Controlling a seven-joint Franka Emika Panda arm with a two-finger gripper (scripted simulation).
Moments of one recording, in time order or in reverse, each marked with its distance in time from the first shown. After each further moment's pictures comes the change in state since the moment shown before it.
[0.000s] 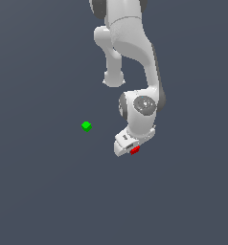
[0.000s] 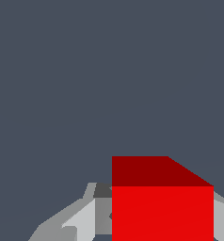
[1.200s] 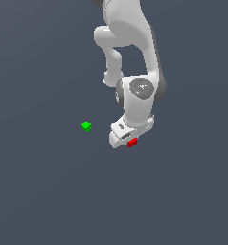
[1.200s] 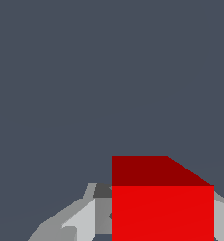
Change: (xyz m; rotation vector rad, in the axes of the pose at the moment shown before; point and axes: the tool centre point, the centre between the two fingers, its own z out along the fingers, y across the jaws) arm -0.018 0.009 -0.053 0.000 0.003 -0.001
